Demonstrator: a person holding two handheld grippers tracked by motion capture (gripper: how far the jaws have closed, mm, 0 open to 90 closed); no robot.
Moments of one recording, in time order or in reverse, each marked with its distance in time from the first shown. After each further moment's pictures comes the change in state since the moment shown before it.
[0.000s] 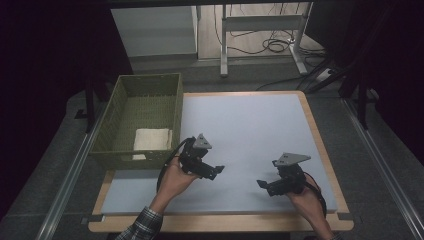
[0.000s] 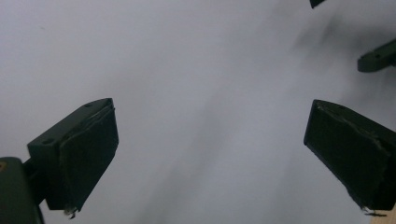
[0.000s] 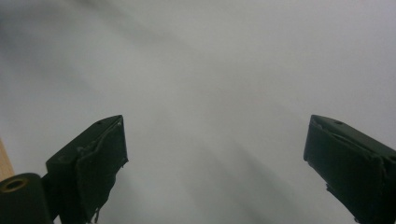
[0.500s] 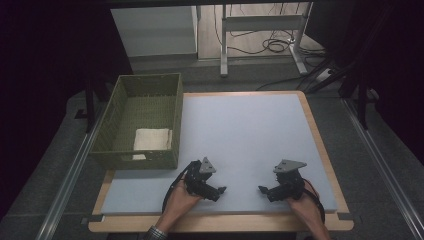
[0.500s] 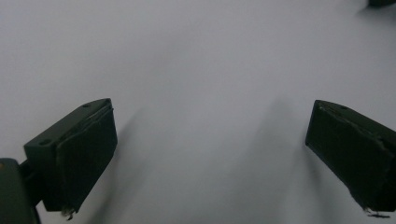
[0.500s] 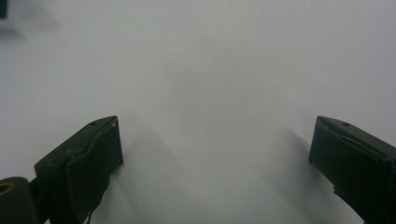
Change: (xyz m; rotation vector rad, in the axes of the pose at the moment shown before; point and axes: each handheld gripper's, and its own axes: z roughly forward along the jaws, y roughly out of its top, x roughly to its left) left arm -0.021 -0.054 0.043 0.059 0.028 0.017; right arm 0.001 -0.023 0.016 0.062 -0.048 -0.019
